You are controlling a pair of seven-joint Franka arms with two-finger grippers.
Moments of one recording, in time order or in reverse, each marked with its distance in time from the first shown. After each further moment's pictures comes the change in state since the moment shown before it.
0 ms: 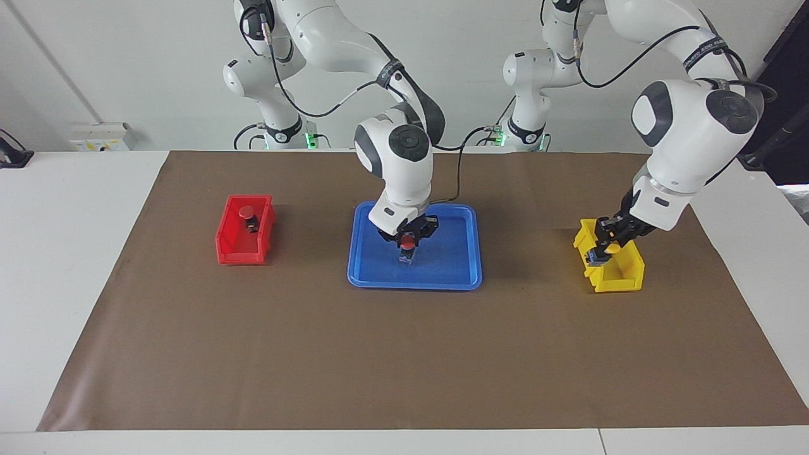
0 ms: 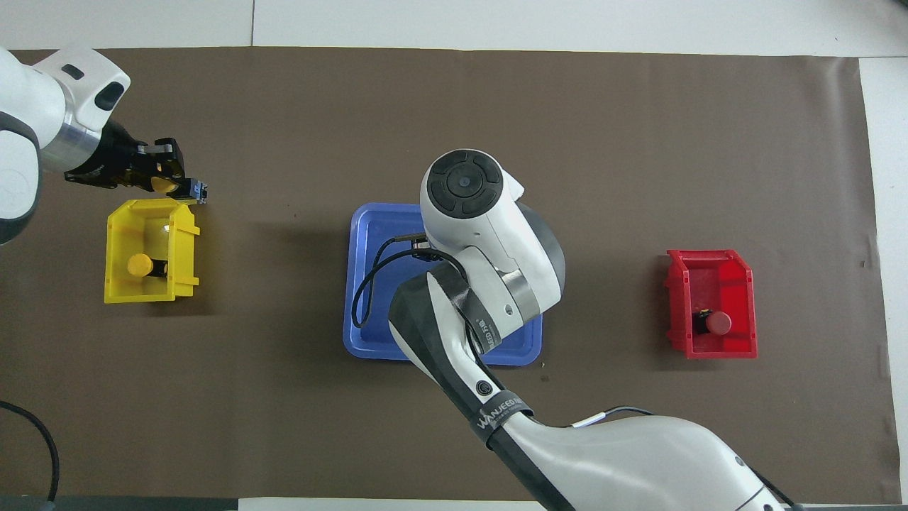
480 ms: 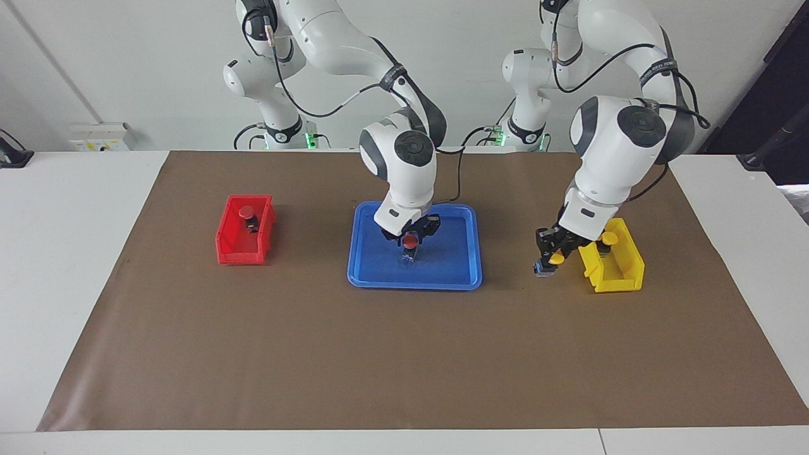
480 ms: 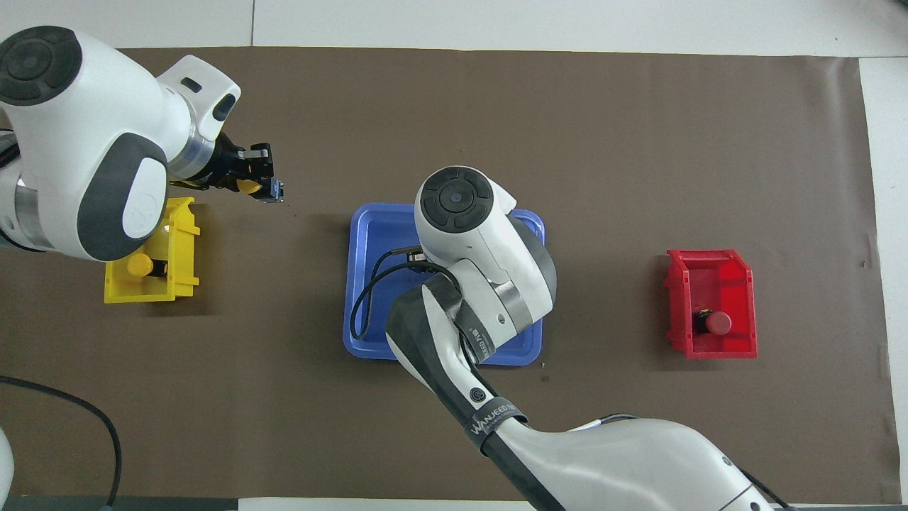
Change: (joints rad) left arm -0.167 0.042 -0.002 -0.027 0.000 0.106 -0.145; right arm 0.001 -0.005 0.015 -0.031 0.000 0.018 0.000
